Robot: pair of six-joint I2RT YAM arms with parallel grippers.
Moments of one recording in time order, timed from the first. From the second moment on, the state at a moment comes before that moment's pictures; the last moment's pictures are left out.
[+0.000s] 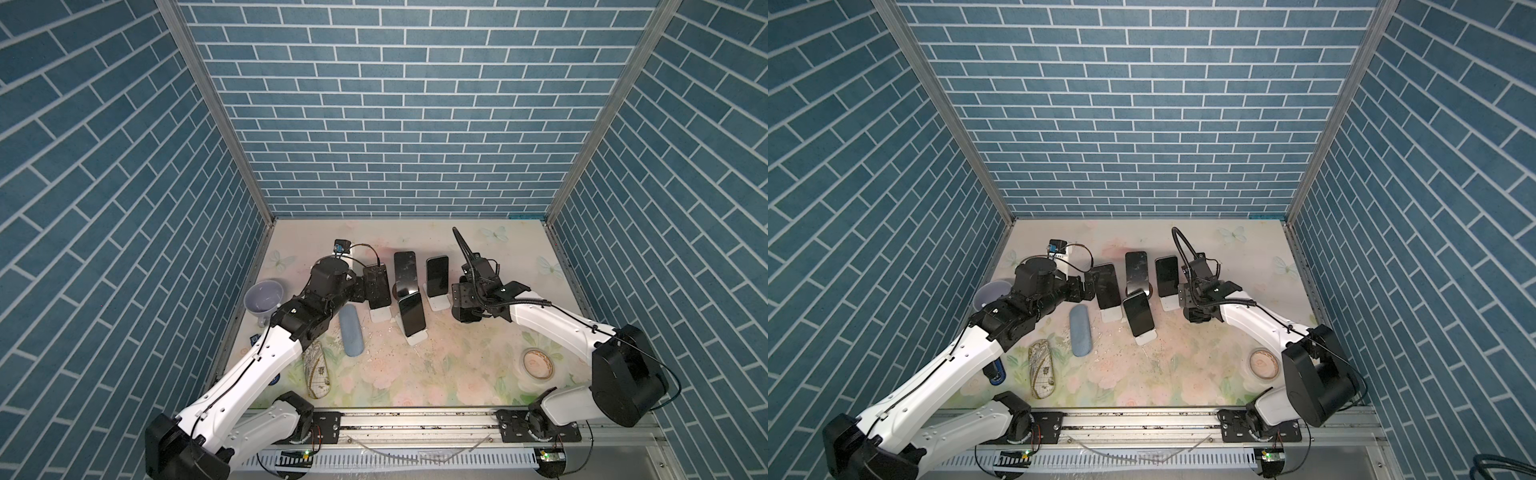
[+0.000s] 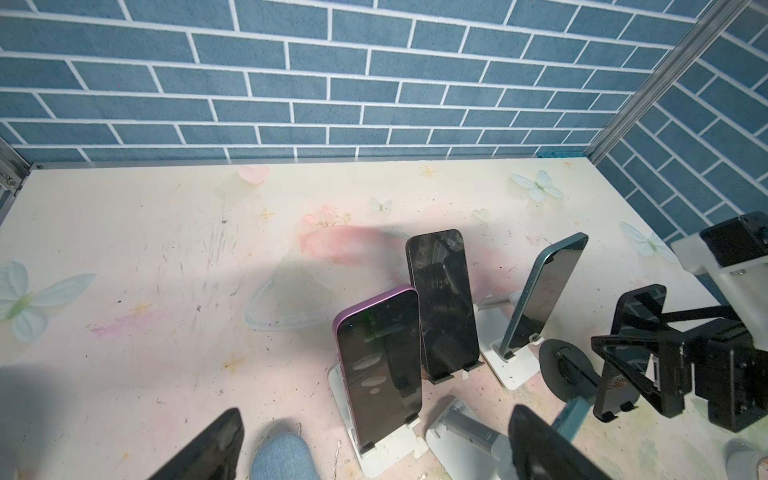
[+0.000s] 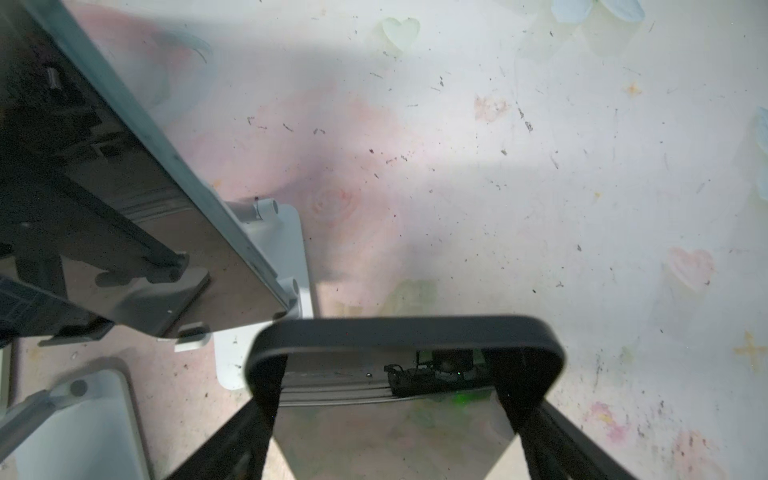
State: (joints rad) left arm -0.54 1.03 0.91 -0.39 -0.16 -0.30; right arm 0.61 1.45 0.94 -0.43 0.29 0.36
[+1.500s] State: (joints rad) left arm -0.54 1.05 0.88 -0.31 -0.18 -0.25; right arm 0.62 1.40 1.14 -0.54 0.31 0.37
